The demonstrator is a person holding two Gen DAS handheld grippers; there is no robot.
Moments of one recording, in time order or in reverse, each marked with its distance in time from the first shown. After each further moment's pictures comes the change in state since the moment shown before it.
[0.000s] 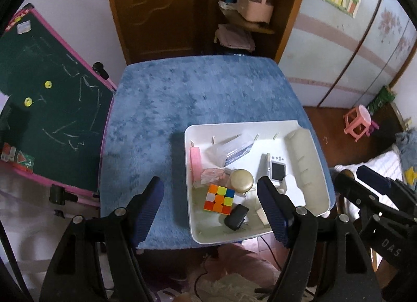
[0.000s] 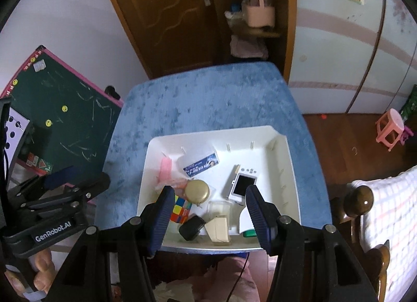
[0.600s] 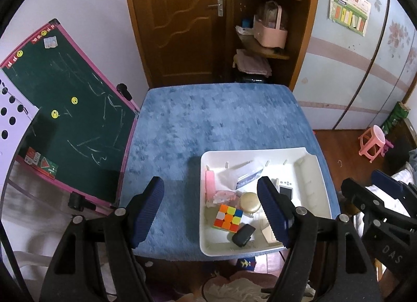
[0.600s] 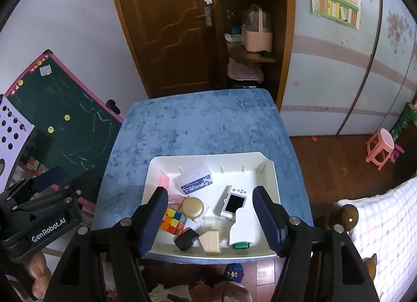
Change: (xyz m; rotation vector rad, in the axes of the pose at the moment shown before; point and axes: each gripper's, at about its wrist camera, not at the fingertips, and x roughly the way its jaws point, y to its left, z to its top) left arm -0.033 -0.012 0.006 -0.034 -0.130 0.113; right arm -0.034 0.006 0.014 -0.049 -0.089 -0.036
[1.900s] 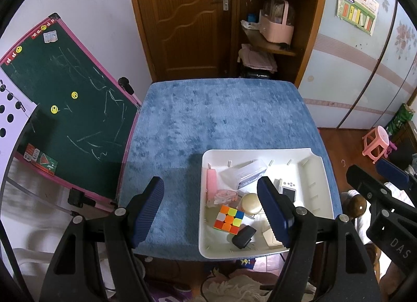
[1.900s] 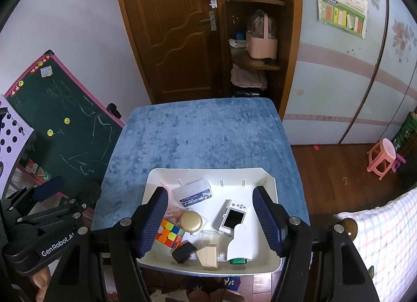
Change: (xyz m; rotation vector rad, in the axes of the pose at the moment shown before) left arm 0.011 -0.004 0.007 -0.019 0.038 0.024; right arm 0.006 0.004 0.020 -0.021 -0.025 -0.001
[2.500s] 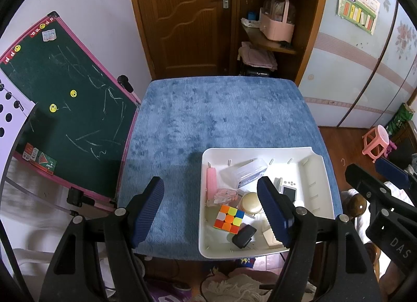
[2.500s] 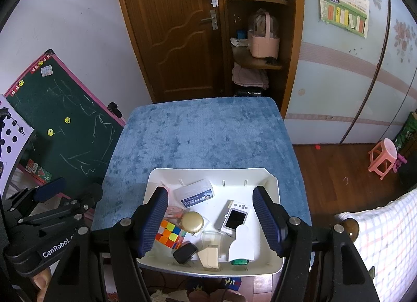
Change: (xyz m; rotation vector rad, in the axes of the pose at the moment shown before) left arm 0.002 -0.002 -0.001 -0.002 0.005 0.001; right arm 0.004 0.000 0.001 -0.009 0.007 0.010
